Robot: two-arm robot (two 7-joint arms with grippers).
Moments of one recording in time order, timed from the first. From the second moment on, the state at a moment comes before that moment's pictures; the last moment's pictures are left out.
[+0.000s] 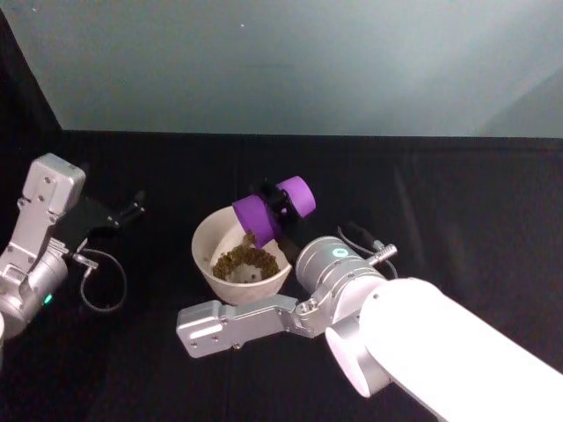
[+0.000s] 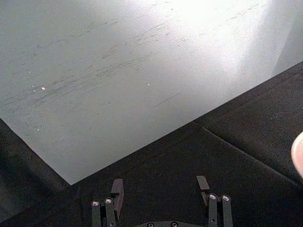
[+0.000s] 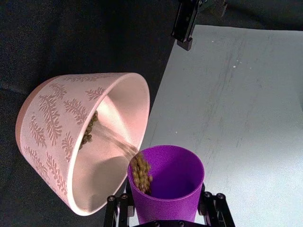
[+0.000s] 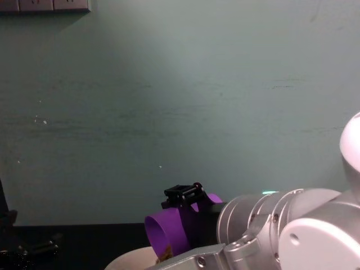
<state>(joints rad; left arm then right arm) -0.20 0.60 0.45 -1.41 -0.25 -0.12 0.03 0.39 0.30 -0.85 -1.71 -1.41 0.34 0.60</state>
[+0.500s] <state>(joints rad) -0.20 0.60 0.45 -1.41 -0.25 -0.12 0.03 0.39 0.30 -0.85 -1.72 -1.42 0.34 0.61</state>
